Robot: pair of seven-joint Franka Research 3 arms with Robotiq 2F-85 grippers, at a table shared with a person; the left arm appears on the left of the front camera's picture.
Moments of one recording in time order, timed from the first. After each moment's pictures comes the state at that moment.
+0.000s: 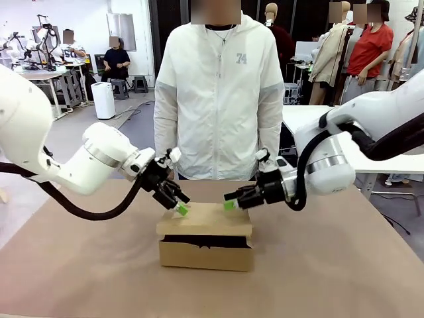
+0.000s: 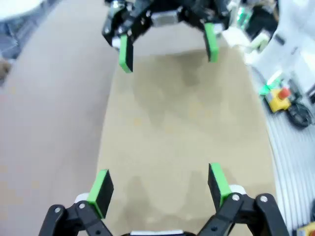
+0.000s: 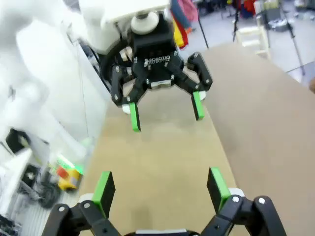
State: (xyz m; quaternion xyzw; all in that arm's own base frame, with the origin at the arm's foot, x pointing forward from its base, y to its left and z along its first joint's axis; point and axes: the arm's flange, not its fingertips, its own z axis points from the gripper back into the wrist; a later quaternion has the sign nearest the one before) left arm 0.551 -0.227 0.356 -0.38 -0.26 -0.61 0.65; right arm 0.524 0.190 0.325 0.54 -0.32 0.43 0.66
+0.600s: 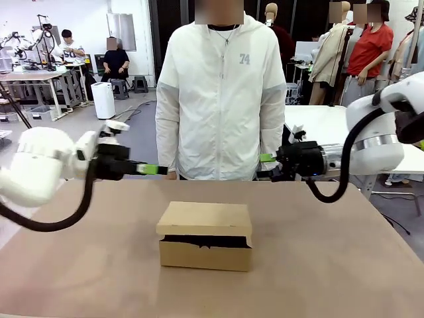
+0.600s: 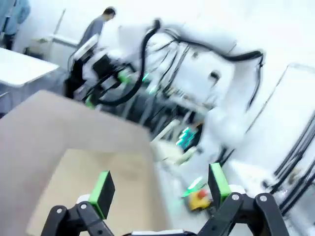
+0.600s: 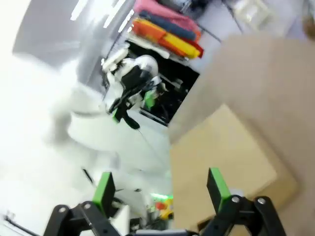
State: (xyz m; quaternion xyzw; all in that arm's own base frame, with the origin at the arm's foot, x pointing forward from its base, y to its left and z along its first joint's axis) left arm 0.493 -0.130 0.394 -0.66 -0.31 -0.41 0.55; right arm 0.538 0.093 0.378 0.66 -0.13 0.18 0.71
